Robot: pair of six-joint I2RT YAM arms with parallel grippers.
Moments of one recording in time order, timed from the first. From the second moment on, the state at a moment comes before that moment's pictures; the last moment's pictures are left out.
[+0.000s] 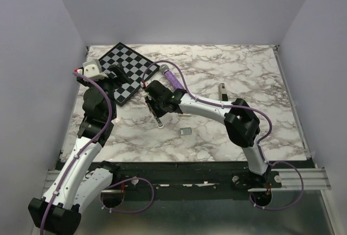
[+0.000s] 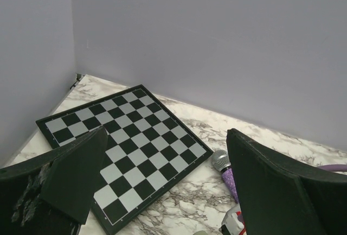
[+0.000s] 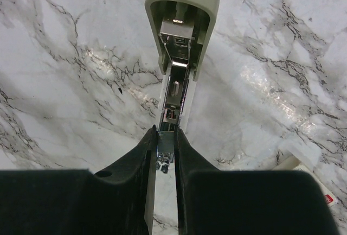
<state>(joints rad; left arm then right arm) -0.31 0.80 0.79 0.19 -0.49 -0.20 1.00 2.10 1.70 -0.50 0.10 0.25</state>
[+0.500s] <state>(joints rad) -0.31 0.80 0.78 0.19 -0.49 -0.20 1.00 2.13 1.70 -0.49 0.10 0.27</state>
